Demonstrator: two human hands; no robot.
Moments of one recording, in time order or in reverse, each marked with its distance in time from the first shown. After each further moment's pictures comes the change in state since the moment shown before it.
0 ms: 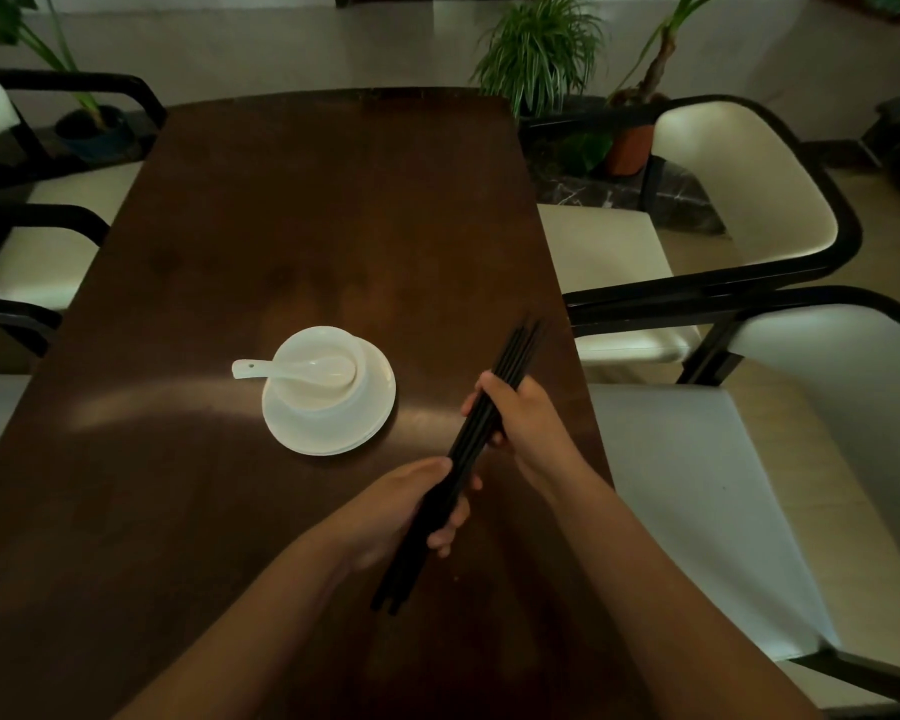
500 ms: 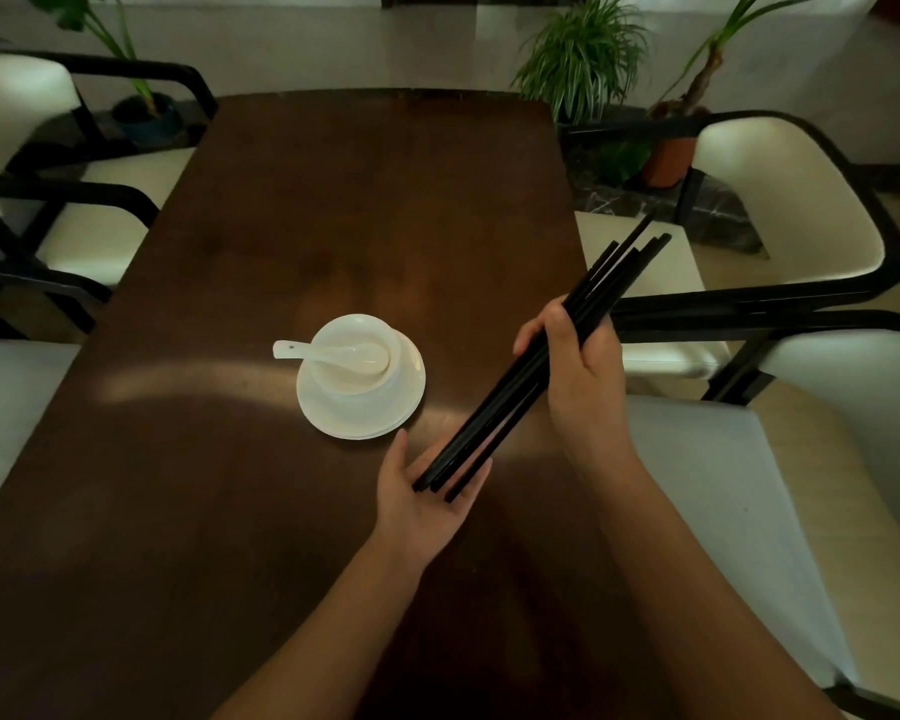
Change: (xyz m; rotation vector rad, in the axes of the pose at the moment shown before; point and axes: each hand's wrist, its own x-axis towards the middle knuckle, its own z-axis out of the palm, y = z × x) left_hand 0.018 -0.030 0.001 -1.220 0.328 0.168; right_hand -0.025 -0.046 0.014 -0.095 0.161 -0.563
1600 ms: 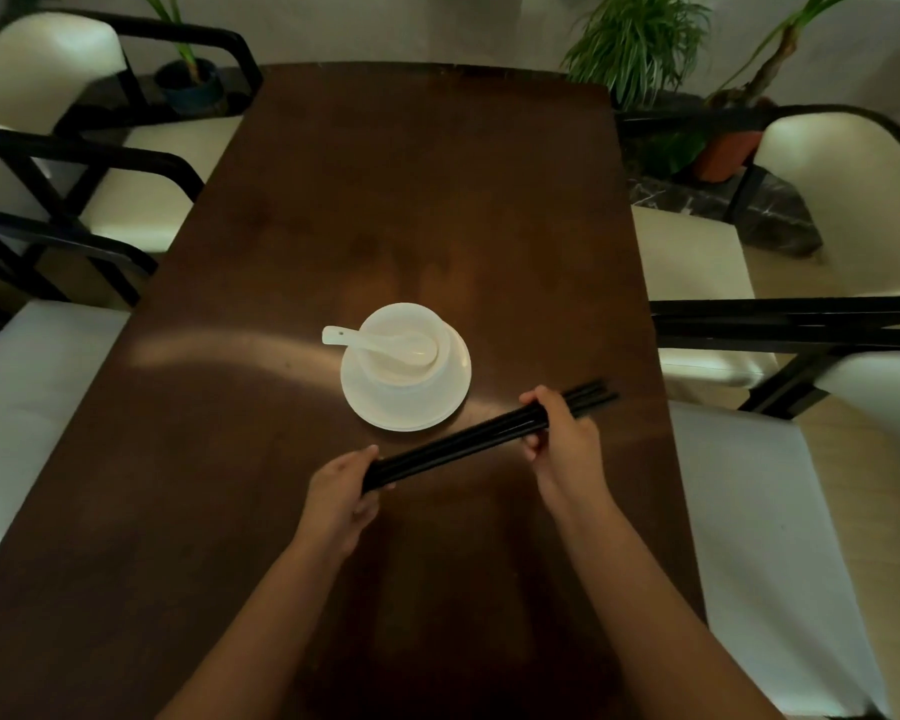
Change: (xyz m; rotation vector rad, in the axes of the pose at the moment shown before) left_hand -0.027 0.093 -0.048 0.787 0.407 0.351; right_hand -0.020 0.083 0.047 0.360 0.153 0.704
